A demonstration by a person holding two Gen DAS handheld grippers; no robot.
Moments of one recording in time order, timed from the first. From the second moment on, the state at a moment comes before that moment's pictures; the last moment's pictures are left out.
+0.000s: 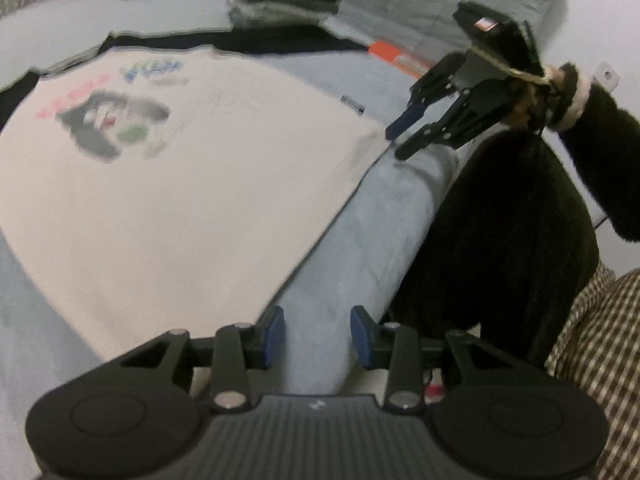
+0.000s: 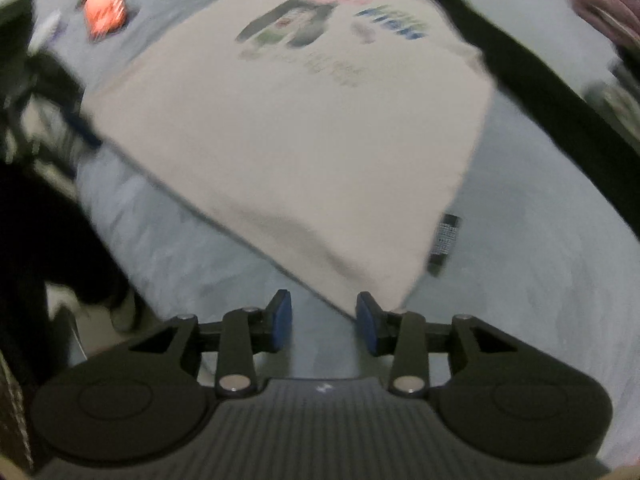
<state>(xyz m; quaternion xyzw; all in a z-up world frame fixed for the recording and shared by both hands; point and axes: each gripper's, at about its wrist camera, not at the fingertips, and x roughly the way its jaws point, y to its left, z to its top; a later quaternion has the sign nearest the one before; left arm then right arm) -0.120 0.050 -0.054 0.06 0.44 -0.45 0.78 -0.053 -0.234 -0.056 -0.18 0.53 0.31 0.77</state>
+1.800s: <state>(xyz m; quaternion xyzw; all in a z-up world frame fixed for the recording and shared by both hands) -0.072 -0.060 -0.070 0.07 0.39 -0.45 0.80 0.044 -0.216 -0.061 0.16 0.55 0.24 0.79</state>
